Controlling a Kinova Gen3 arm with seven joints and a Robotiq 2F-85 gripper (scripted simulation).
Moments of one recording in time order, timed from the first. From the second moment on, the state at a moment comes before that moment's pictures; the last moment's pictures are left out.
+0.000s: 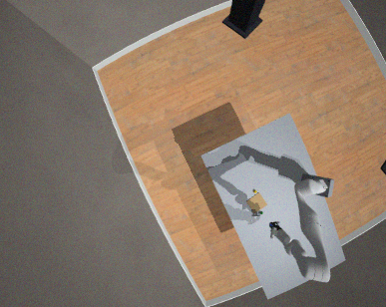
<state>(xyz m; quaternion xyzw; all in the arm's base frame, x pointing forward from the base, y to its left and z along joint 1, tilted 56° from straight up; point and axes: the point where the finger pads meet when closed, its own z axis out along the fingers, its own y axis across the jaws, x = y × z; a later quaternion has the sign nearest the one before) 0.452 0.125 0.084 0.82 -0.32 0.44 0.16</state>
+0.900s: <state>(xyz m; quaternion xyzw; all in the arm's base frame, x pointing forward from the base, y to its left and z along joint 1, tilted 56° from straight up) 0.452 0.126 0.082 0.86 -0.22 0.42 0.21</state>
